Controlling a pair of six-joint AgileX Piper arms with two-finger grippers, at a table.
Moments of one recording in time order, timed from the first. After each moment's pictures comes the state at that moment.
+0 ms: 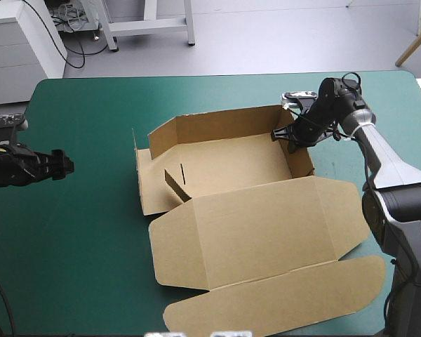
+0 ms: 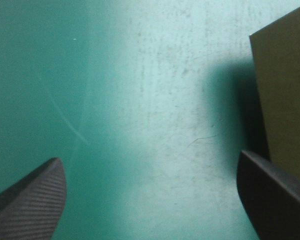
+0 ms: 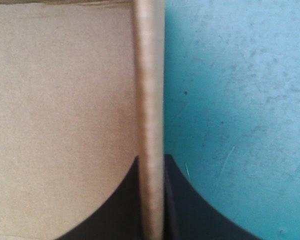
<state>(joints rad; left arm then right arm) 0.32 1.30 -1.26 -0.34 1.11 0.30 0.15 2.06 -1.87 0.25 1.20 -0.16</state>
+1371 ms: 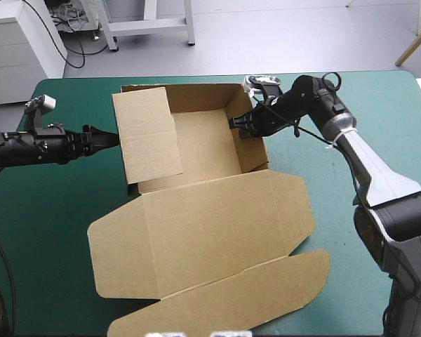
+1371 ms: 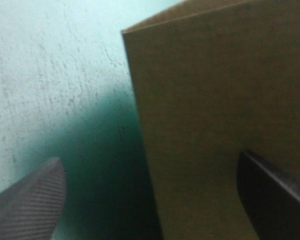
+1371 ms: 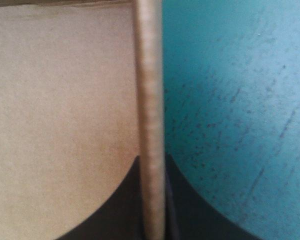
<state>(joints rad) 0.32 1.44 -1.26 -0.99 1.21 0.60 0.32 1.97 -1.87 0.48 1.03 -0.15</state>
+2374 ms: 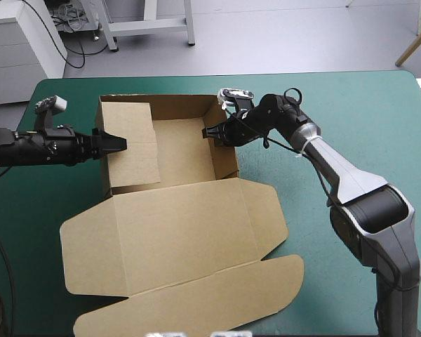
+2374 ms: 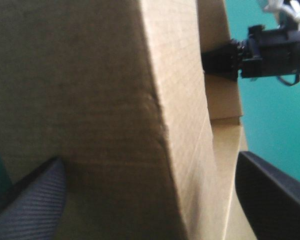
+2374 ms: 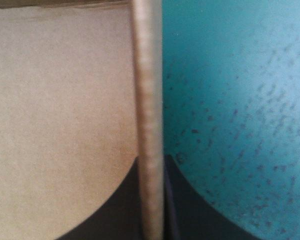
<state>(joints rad) 0.24 1.43 -1.26 -0.91 1.20 0.56 0.44 2.08 -1.87 0.49 0.85 -0.08</state>
